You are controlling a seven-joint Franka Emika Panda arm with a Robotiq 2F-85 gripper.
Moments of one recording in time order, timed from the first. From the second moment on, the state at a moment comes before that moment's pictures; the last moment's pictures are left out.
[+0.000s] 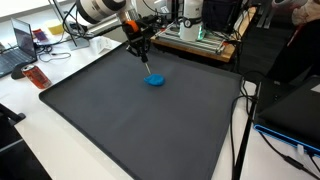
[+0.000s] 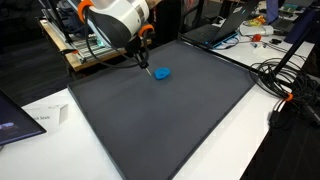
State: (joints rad) arm -1.14 0.93 1.12 -1.92 2.51 3.96 -0.94
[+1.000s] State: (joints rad) arm -0.97 0.75 1.17 -1.93 2.51 4.11 -0.64
